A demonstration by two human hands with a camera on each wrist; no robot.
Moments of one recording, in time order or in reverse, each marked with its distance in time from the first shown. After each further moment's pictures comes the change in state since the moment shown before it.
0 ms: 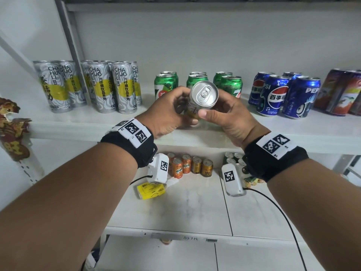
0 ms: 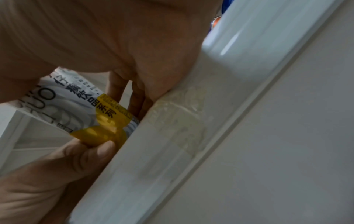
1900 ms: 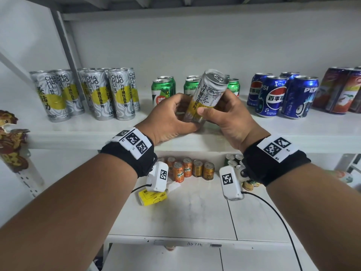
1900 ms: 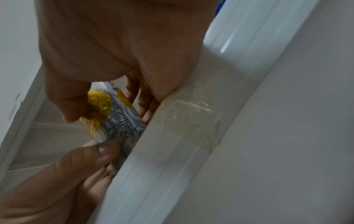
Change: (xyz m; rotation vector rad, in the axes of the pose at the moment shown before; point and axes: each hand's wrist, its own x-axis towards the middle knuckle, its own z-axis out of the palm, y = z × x) left_hand -0.001 -0.002 0.004 0.039 0.007 0.070; right_hand 0.003 0.000 0.003 0.074 0.178 0.053
